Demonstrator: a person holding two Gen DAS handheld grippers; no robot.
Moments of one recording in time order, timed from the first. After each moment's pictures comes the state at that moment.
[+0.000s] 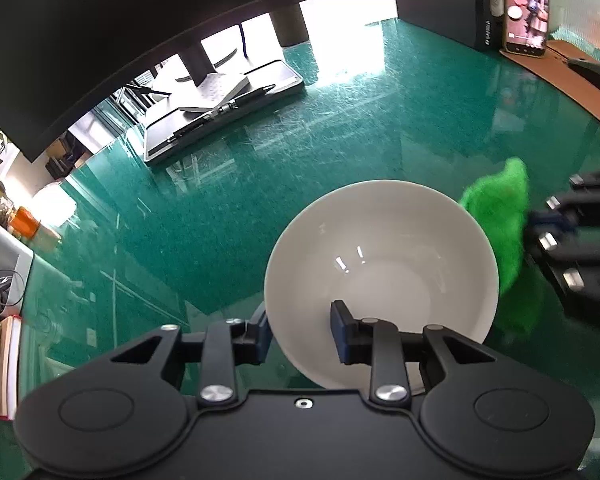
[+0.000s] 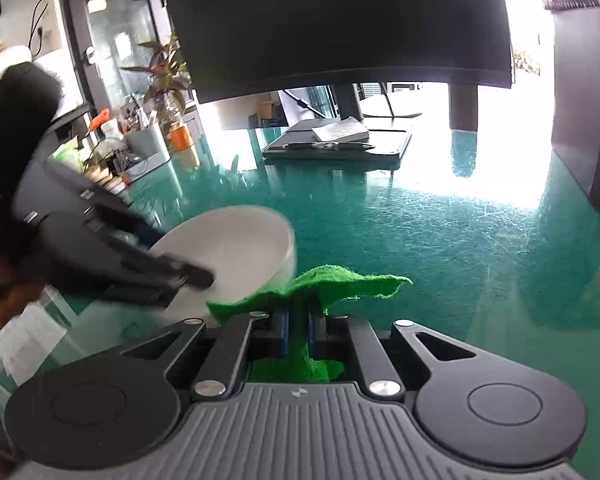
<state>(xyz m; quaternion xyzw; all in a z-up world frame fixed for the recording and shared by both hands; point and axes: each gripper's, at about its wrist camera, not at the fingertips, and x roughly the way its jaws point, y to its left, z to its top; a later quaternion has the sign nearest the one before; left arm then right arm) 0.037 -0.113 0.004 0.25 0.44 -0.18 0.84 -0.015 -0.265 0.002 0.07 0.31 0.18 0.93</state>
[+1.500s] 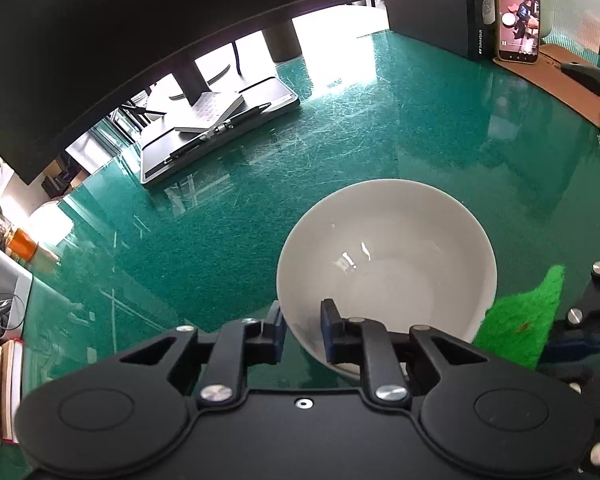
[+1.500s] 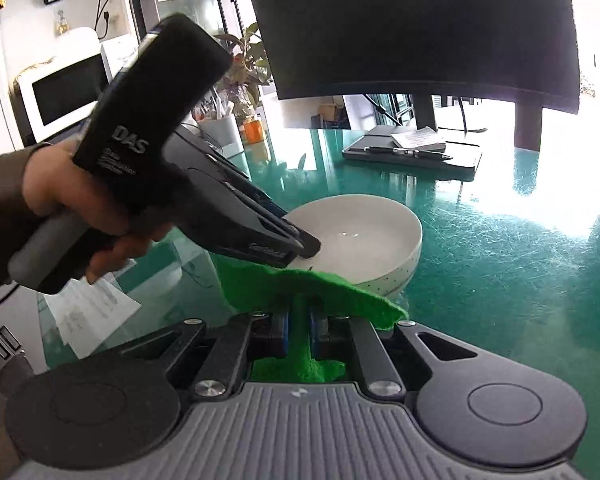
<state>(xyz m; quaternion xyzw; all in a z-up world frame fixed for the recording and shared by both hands) 0.043 -0.117 0.005 0.26 0.41 -0.19 0.85 -0.046 -0.233 0.013 0.05 0.30 0.26 0.92</state>
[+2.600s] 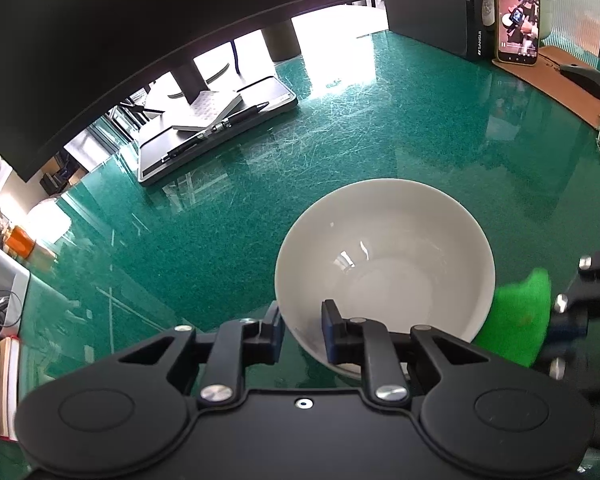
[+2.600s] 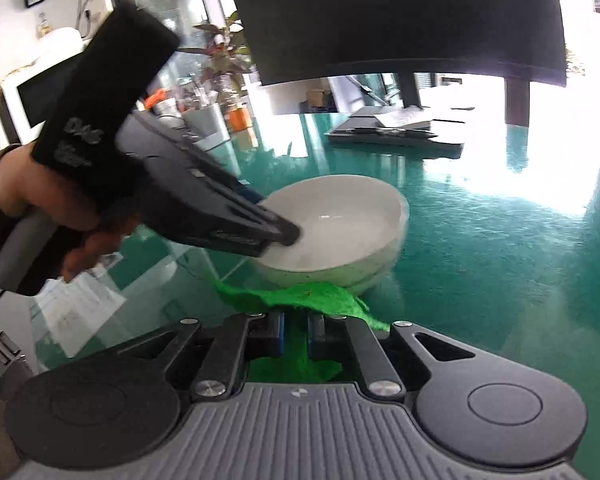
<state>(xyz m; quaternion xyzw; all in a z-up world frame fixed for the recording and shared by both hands) 0.045 -0.116 0.005 0.25 0.42 -0.19 0.85 -0.039 -0.246 0.007 0.06 0.32 0.23 0.92</state>
